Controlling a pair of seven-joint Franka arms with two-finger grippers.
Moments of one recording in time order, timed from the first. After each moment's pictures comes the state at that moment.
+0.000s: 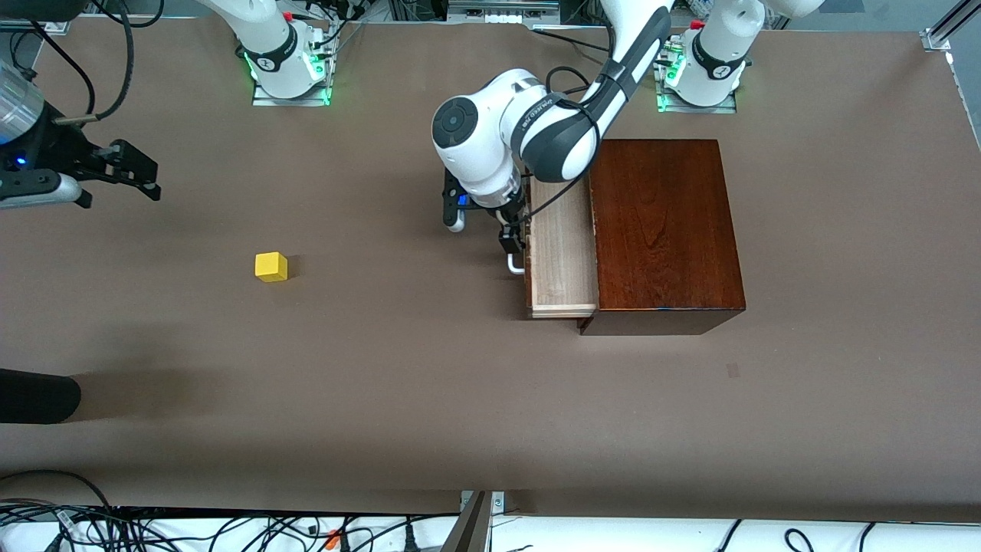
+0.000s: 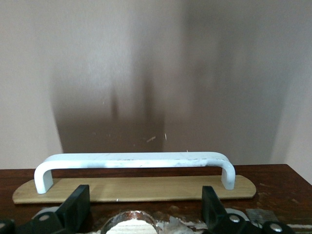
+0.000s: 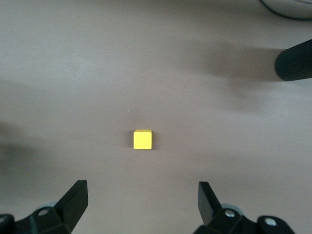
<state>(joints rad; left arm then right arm) -0.84 0.65 0.02 -1.37 0.16 1.77 0.67 0.31 -0.03 -0.26 -1.66 -0.04 1.70 -0.08</state>
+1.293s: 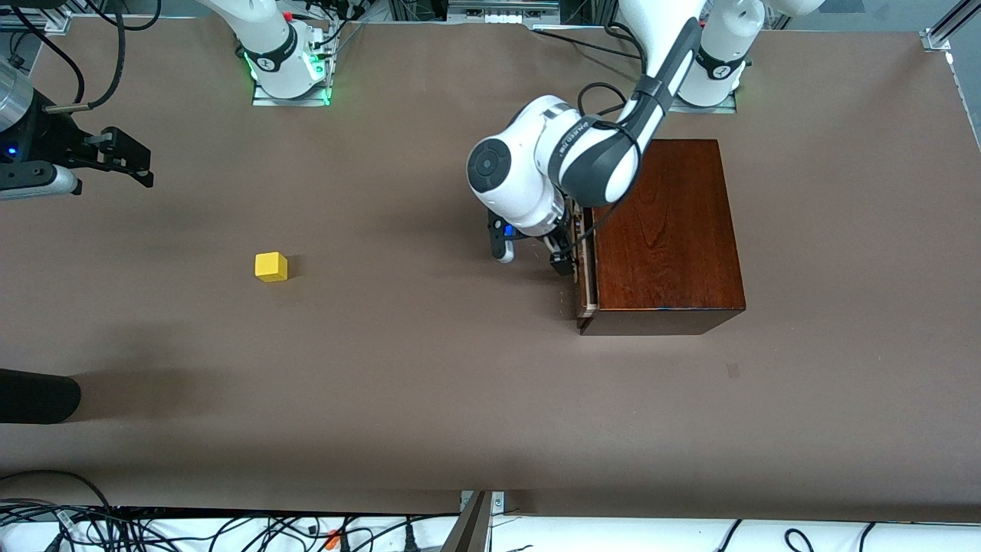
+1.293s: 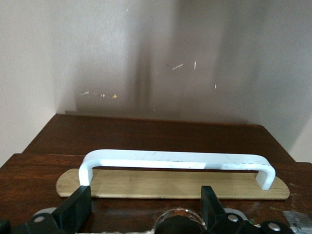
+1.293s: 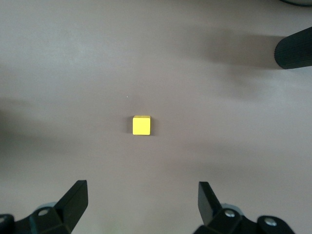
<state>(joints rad) -0.77 0.65 0.07 -1.37 0.22 1.65 0.69 0.32 -0.01 -0.26 -1.61 -0.04 1.60 -0.09</state>
